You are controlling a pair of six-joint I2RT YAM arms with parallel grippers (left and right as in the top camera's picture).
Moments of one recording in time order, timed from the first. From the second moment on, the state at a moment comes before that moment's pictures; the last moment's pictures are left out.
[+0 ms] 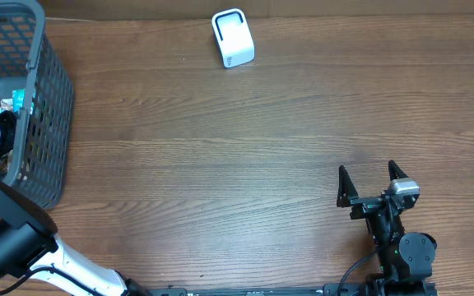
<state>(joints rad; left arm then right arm) 0.72 2.02 1.75 -1.08 0.22 0.19 0.04 0.01 0.02 -0.03 -0.09 0.08</state>
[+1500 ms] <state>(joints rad) 0.70 2.01 1.85 -1.07 0.29 0.22 0.04 0.01 0.02 -0.03 -0.09 0.08</state>
